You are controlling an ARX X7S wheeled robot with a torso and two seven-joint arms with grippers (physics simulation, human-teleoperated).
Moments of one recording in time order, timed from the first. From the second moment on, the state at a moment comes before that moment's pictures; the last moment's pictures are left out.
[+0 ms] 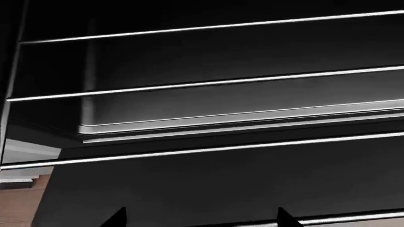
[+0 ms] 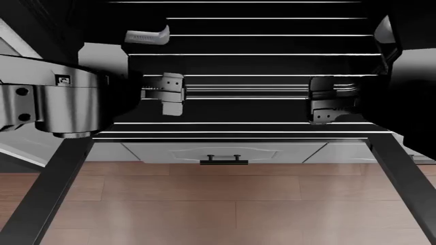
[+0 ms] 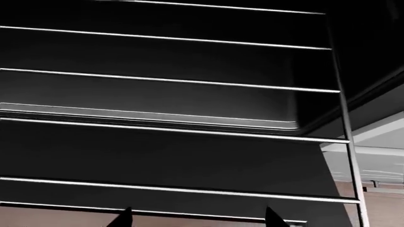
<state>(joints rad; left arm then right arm) -1.61 -0.66 1.07 0.02 -2.13 -0.81 -1.23 1.55 0.95 -0.90 -0.22 2.18 0.91 1.18</state>
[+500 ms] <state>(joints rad) -1.52 -0.69 1.05 0.09 -2.08 -0.73 -1.23 1.42 0.95 -0.92 -0.22 2.09 0.87 1.12</state>
